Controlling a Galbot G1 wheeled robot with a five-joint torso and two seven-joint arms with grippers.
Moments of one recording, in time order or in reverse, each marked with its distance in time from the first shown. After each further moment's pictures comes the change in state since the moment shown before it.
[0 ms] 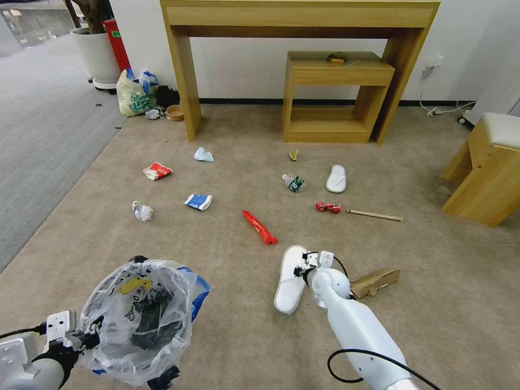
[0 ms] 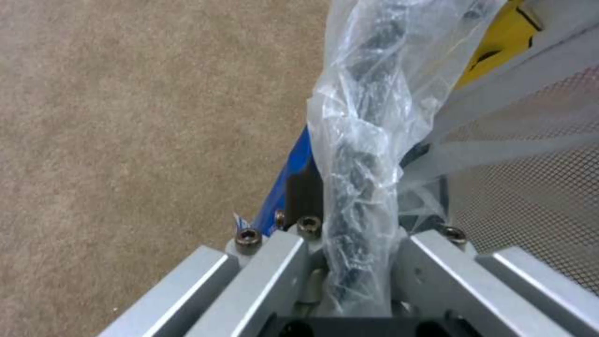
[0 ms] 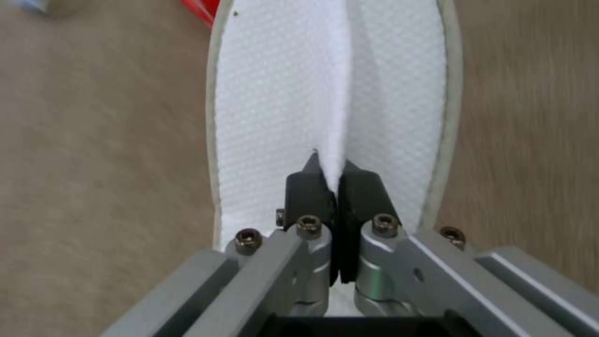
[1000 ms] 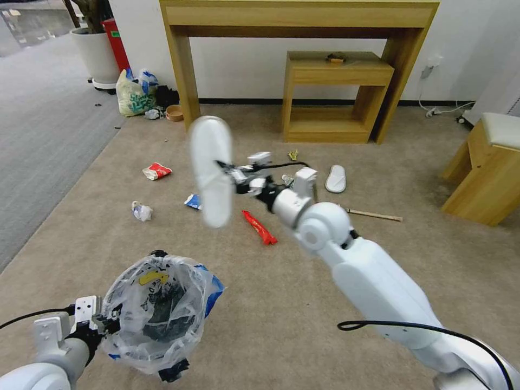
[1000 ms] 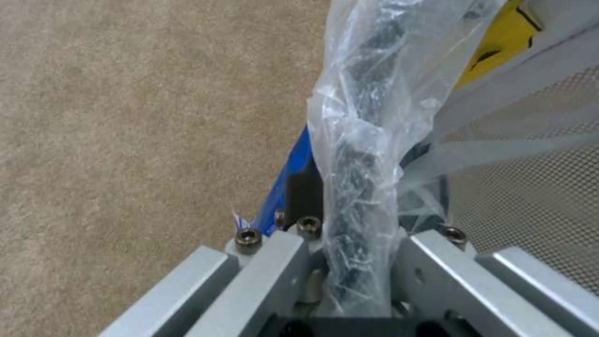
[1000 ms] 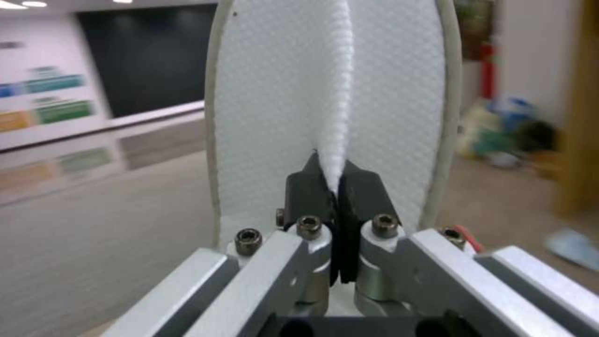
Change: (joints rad) left arm -0.092 0.106 0.147 0.046 0.024 0.000 -0.081; right arm 0.379 -0.110 -0.444 0.437 0.065 0.321 -0.426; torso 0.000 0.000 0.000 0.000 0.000
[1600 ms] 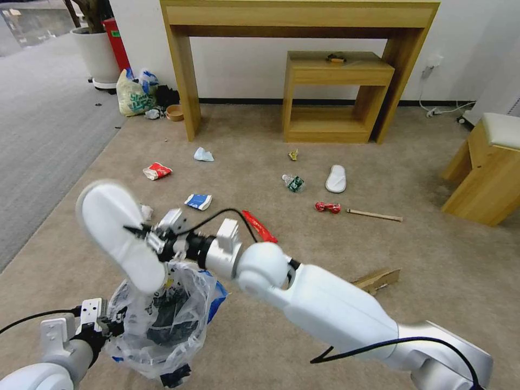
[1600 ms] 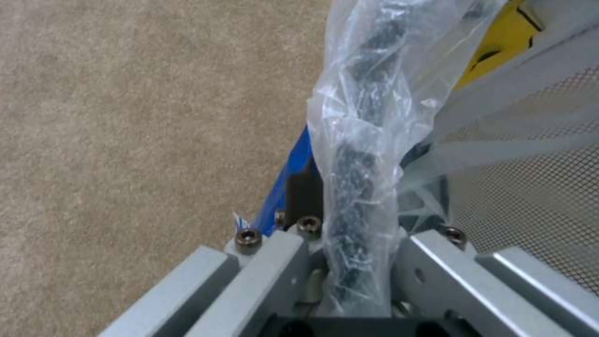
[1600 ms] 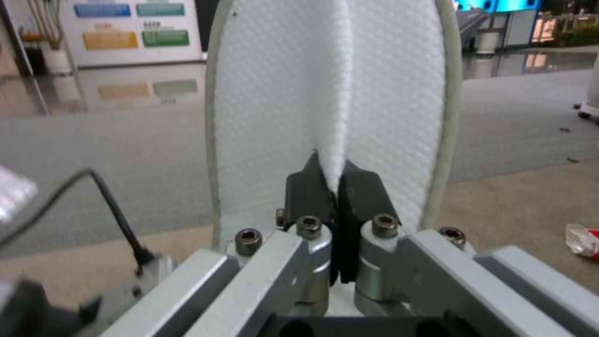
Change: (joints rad) left arm 0.005 0.005 0.003 0.023 0.020 0.000 0.058; right arm -0.002 0.072 -0.310 -0.060 -0.186 0.089 -0.039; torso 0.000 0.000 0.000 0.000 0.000
